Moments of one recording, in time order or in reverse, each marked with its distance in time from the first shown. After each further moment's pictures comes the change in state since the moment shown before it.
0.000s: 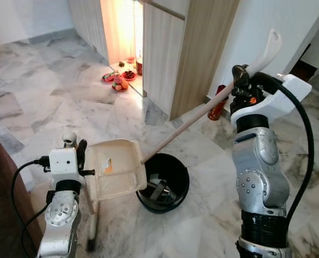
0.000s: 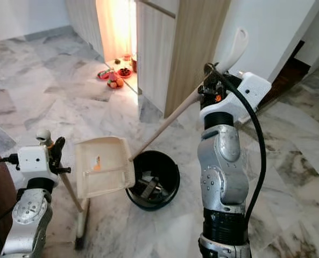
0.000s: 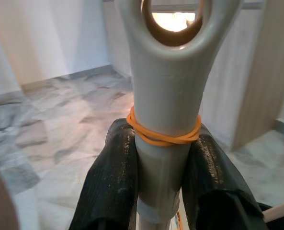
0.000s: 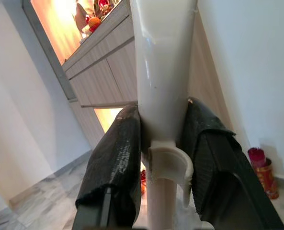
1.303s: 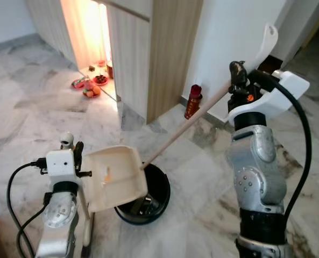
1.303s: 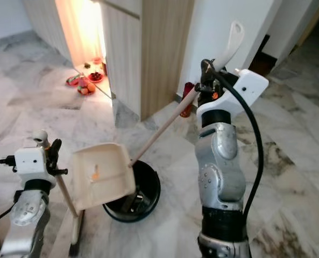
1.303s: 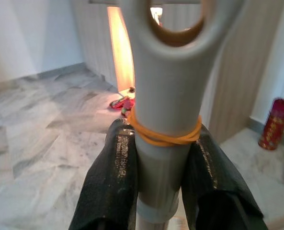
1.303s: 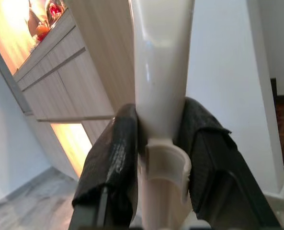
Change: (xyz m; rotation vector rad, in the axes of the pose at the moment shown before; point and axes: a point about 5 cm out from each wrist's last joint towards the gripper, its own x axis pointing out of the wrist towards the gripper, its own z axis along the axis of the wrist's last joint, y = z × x) left arm 0.001 -0.009 0.000 -0.013 0.003 -0.009; right arm 0.001 -0.017 0.004 -0.019 -0.031 -0.054
